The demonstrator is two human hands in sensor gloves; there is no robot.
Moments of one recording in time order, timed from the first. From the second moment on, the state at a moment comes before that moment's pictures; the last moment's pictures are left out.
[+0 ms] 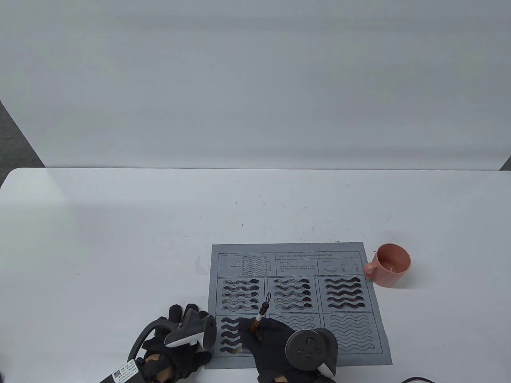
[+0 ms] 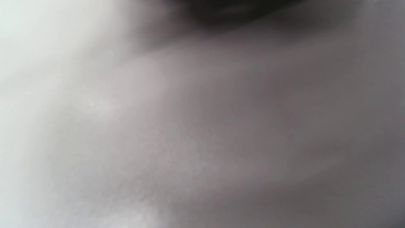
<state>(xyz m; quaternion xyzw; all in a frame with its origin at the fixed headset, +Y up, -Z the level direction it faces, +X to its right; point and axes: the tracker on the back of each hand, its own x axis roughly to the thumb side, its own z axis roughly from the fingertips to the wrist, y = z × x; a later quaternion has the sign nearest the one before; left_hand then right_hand) -0.183 -0.788 -0.270 -0.37 -0.08 -0.17 0.91 0.049 -0.725 -0.238 0.27 -0.08 0.85 0.44</state>
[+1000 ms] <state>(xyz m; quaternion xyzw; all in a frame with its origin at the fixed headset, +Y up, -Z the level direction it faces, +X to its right) -0.183 -0.788 -0.270 -0.37 -0.08 -0.17 0.91 0.049 -0.723 -0.236 0.27 -0.10 0.86 0.43</state>
